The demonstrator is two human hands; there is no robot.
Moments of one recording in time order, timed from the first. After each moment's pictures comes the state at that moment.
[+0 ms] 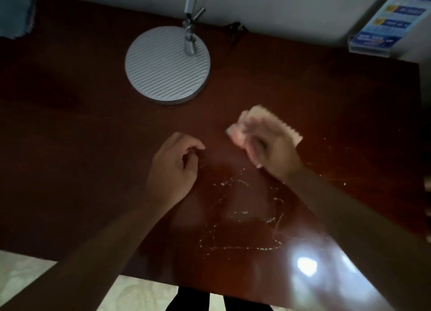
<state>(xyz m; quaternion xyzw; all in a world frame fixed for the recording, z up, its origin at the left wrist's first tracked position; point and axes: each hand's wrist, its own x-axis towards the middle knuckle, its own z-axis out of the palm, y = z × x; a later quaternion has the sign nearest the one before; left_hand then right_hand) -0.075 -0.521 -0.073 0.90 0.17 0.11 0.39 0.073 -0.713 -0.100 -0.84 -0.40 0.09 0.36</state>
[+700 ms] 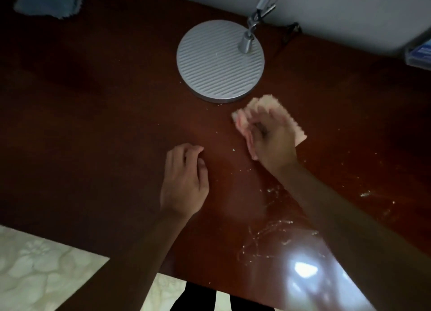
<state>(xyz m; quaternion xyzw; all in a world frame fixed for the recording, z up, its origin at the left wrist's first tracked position) -0.129 -0.469 -0.127 0.92 0.24 0.17 0.24 0.038 -0.598 -0.110 -0.91 -0.29 0.07 0.28</state>
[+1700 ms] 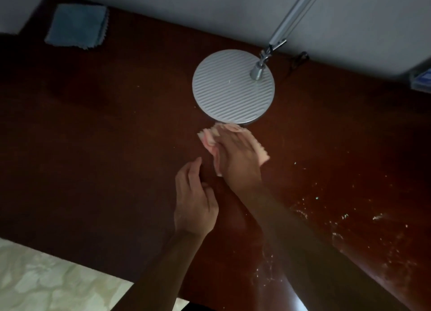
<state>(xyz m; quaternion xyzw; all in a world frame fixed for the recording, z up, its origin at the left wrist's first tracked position) -0.129 -0.467 -0.113 0.85 0.34 0.16 0.37 0.005 -0.514 -0.130 -0.89 -0.36 0.04 0.29</state>
